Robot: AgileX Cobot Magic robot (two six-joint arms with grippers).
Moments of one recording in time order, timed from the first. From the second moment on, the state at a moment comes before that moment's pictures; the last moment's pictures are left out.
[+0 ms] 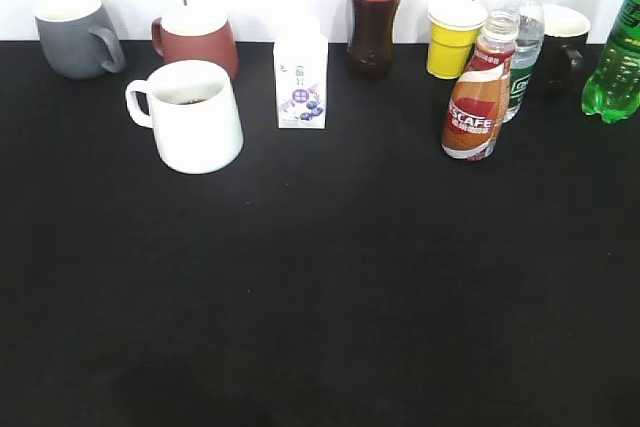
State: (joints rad) left arm -0.53 0.21 -0.63 0.05 1.09 -0.14; right arm 0.19 0.10 -0.53 0.01 1.07 -0.01
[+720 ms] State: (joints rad) left arm -0.27 0.09 -0.52 0.03 1.07 -0.11; right arm 0.04 0.00 -0.51 0.00 1.04 0.01
